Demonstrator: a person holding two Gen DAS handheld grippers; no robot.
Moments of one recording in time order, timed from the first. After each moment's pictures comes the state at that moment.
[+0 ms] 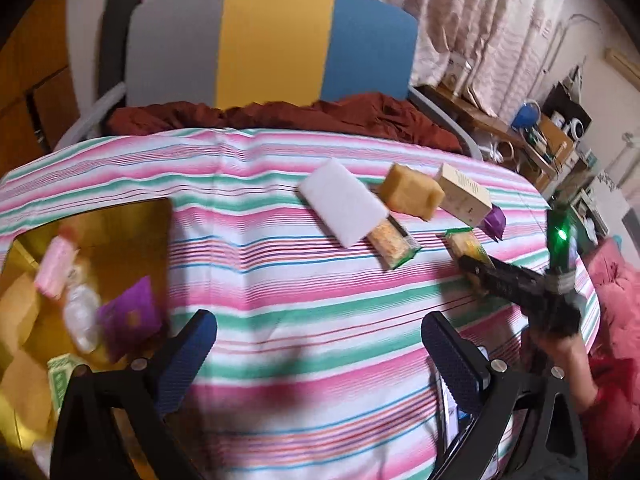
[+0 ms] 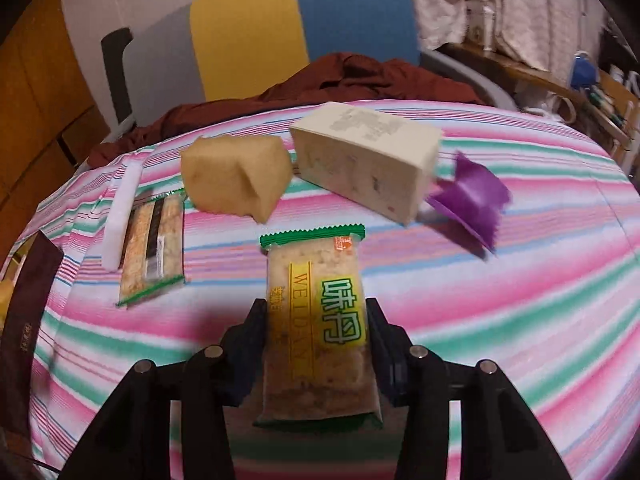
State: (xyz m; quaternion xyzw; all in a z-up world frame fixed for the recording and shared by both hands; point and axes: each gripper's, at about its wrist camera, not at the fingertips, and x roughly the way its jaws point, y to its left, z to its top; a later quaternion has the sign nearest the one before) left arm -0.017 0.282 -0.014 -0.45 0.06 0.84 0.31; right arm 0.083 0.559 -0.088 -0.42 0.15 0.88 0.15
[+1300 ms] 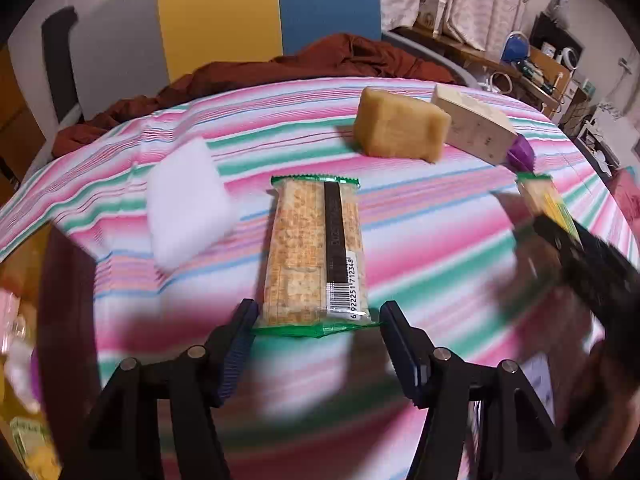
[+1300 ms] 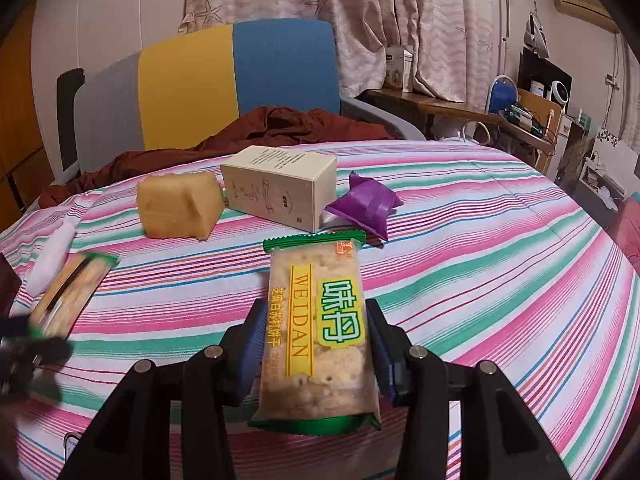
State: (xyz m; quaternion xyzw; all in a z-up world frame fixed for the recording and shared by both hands) left arm -0.006 0.345 -0.080 -0.45 0.16 0.82 0.32; right arm 0.117 0.550 -0.083 -0.33 0.12 0.89 0.29
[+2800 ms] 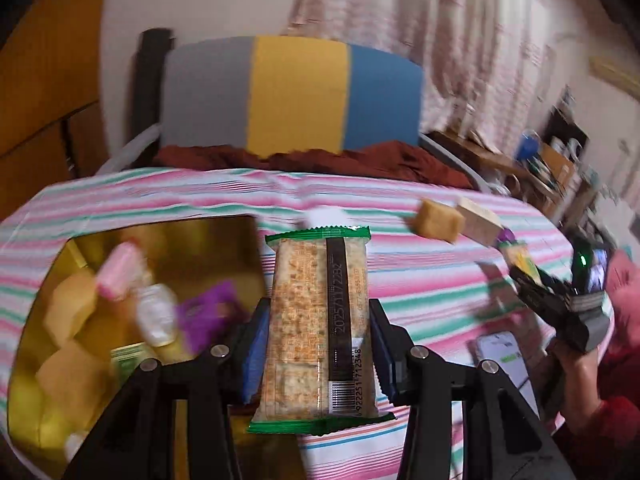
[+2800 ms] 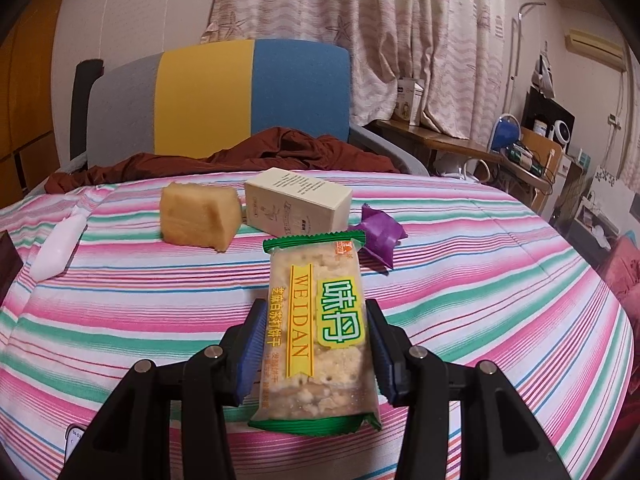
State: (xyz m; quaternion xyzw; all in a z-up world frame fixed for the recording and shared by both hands) left arm 0.012 0.171 -0.004 -0.35 0.03 0.89 0.29; right arm 0.115 0.525 -0.073 -0.31 0.05 0.90 0.30
